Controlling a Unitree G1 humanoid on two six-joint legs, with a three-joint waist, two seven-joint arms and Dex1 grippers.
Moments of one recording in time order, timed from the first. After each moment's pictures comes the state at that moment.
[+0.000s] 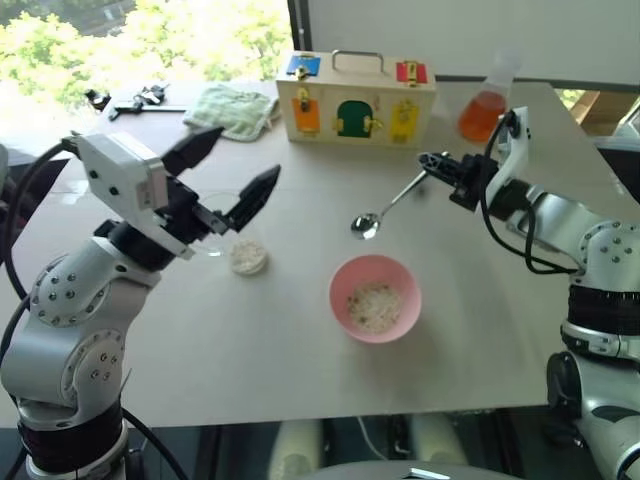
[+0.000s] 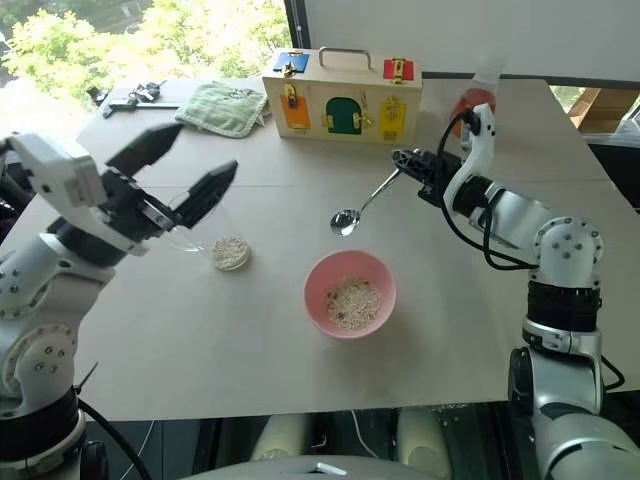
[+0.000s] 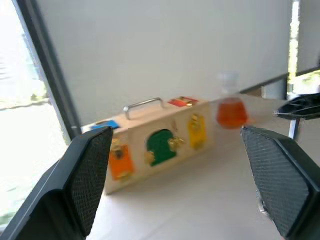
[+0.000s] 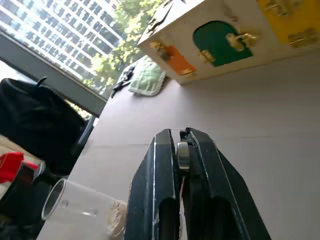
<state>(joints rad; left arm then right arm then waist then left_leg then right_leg) -0.20 0.63 0.49 -0.70 -0.59 0.55 -0.36 -0.79 -0.42 -0.26 0.07 1.35 1.01 -0.14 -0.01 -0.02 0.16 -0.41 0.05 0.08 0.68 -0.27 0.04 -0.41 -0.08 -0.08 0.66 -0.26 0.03</state>
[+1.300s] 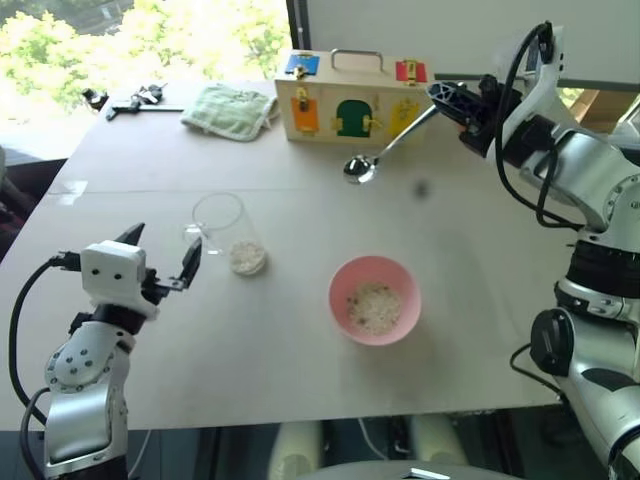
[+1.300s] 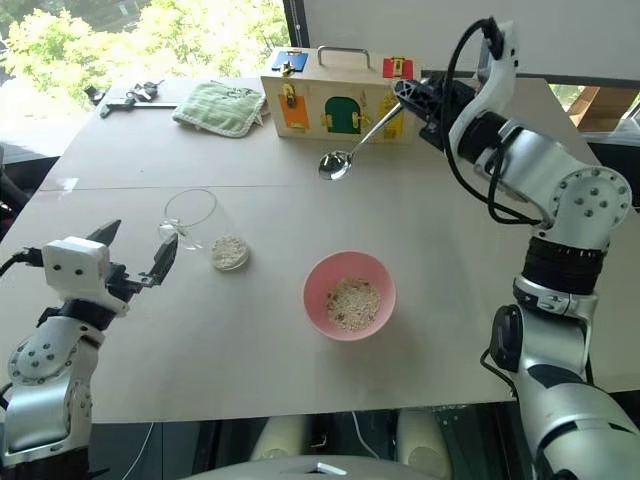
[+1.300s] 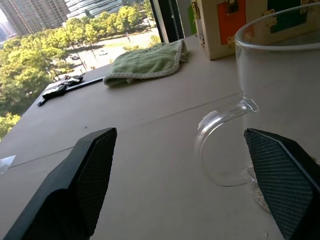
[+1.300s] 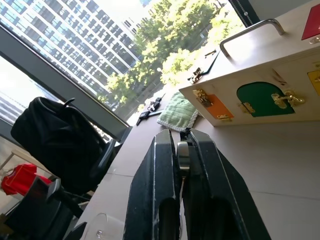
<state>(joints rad) 0.13 0.48 0.46 -0.30 -0.24 0.10 -0.43 -0.95 -0.37 -0.33 -0.03 1.48 1.06 -0.30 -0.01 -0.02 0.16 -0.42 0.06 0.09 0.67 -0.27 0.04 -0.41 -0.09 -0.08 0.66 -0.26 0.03</state>
